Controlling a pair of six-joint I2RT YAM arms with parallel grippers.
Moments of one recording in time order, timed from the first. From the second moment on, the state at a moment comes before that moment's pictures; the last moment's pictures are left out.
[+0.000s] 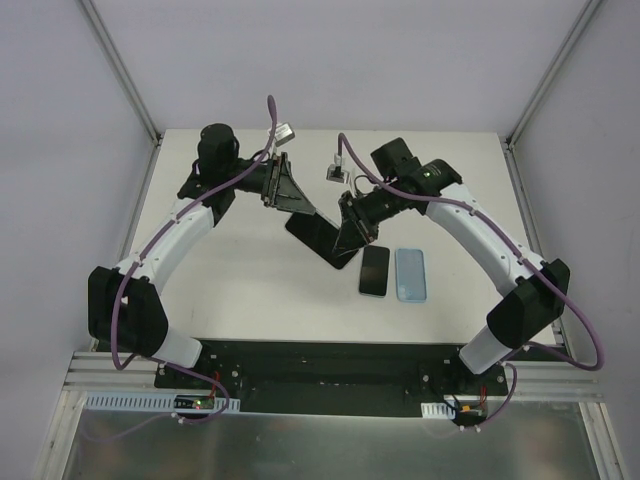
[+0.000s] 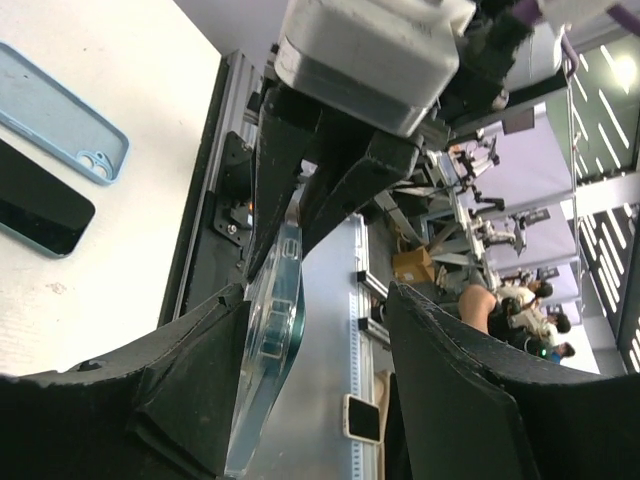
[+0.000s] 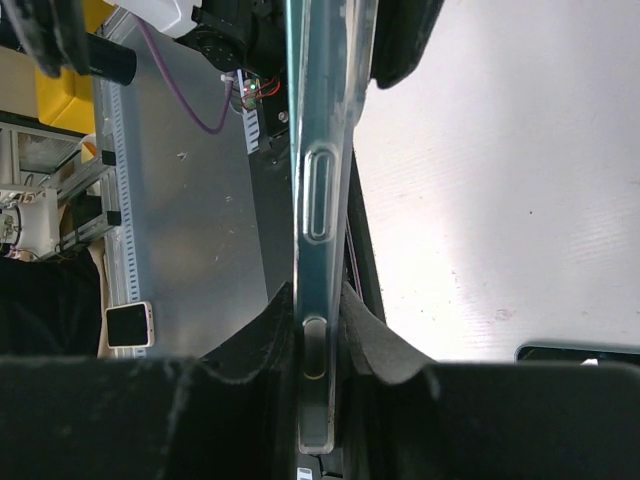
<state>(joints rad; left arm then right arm) -0.31 1.46 1.22 0.12 1.37 -0.93 0.61 1.60 1.61 -1.06 -0.94 -0.20</state>
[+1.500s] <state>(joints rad) -0.22 1.49 1.32 -0.05 1.21 -0.69 0.43 1.63 1.57 -0.63 -0.91 0.25</state>
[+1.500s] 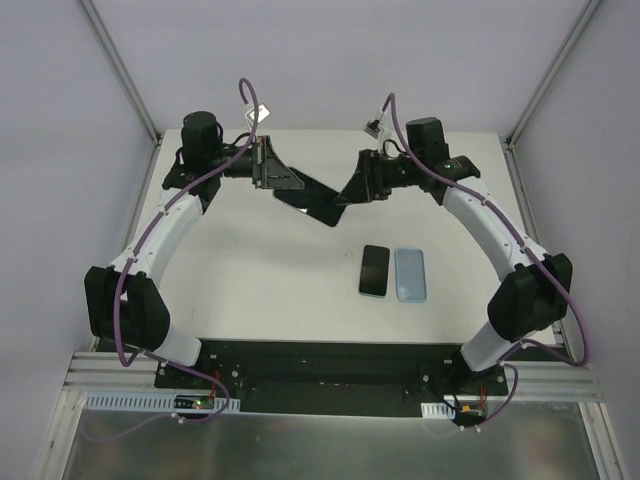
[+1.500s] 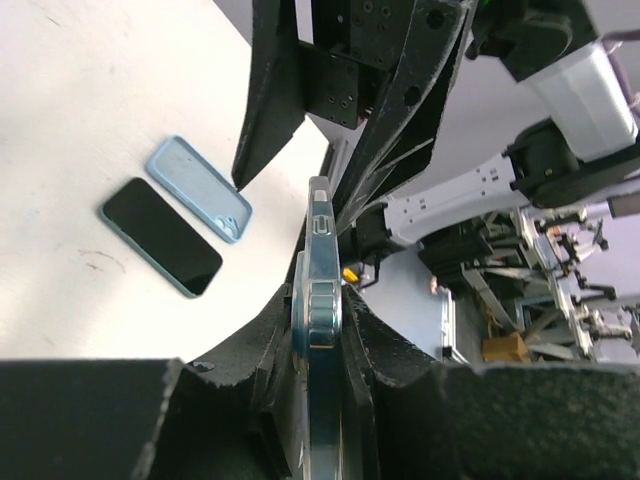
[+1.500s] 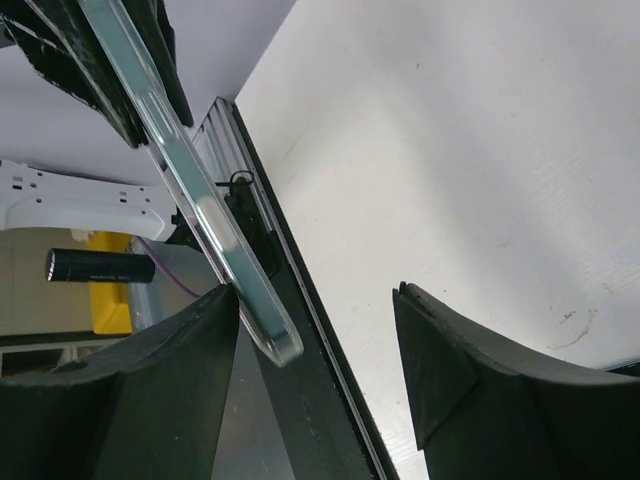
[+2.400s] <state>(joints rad) -0.17 1.48 1.21 0.22 1.02 -0.99 0.40 1.66 1.31 0.22 -1.09 0.93</state>
